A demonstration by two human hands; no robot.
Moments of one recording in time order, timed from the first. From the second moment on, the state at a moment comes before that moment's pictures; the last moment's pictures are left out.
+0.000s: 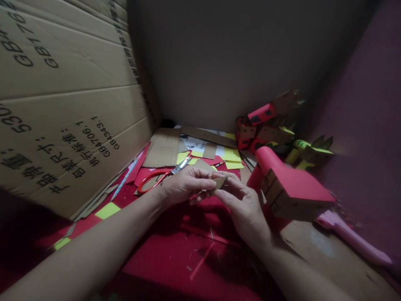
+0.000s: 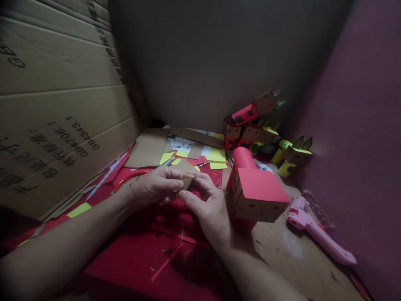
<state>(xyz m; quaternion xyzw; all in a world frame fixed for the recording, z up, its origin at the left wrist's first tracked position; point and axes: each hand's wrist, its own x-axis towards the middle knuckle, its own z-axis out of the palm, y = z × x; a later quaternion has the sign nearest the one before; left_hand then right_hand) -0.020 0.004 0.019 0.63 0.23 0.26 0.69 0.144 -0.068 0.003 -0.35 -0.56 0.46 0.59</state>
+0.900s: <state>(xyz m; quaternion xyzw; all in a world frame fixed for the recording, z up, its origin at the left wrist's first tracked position) -0.011 -0.009 0.023 0.81 0.24 0.36 0.39 0.147 -0.058 -0.004 -0.39 -0.49 0.41 0.67</state>
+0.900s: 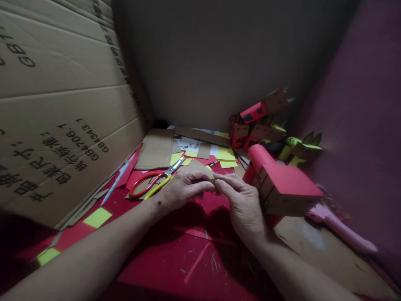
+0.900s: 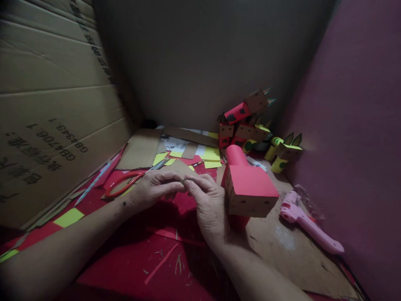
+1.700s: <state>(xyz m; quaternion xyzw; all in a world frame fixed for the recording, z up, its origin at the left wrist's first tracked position) -0.007 -0.009 0.016 0.72 0.29 0.35 0.53 0.142 -0.046 -0.011 -0.29 -0.32 0.59 0.68</state>
